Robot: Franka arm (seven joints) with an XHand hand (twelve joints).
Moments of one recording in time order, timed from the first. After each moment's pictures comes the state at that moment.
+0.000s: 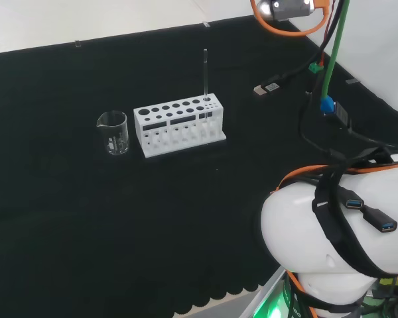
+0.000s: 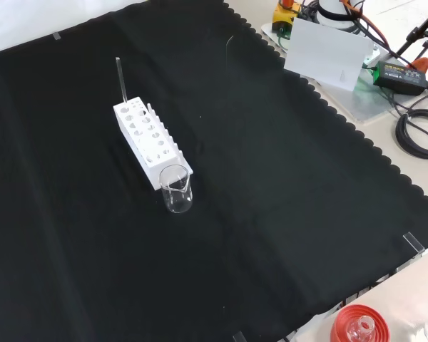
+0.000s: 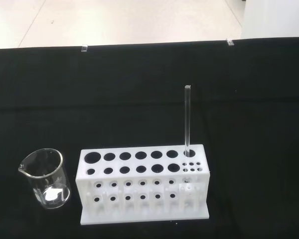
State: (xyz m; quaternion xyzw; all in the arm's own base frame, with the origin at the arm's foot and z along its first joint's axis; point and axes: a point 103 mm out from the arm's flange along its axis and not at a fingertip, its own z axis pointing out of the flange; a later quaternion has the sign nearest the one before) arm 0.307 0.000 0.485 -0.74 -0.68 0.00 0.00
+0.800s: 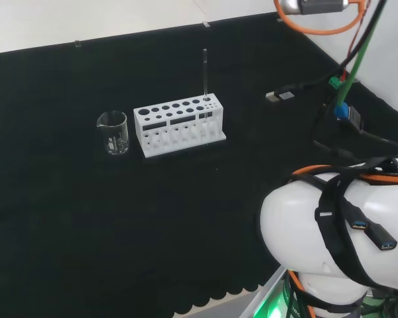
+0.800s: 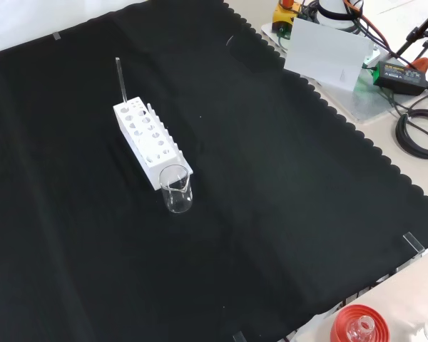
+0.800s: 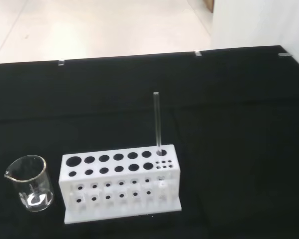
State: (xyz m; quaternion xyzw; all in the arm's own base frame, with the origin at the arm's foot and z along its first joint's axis) arm 0.243 -0.010 0.521 -0.77 -0.64 0.00 -0.01
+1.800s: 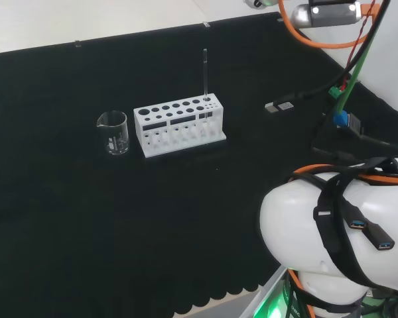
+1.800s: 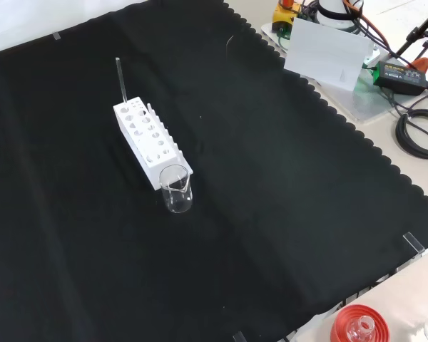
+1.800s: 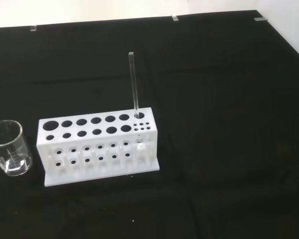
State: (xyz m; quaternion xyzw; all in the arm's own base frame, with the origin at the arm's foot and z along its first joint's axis) arm 0.226 -0.017 0.505 -0.78 -0.62 0.04 0.01
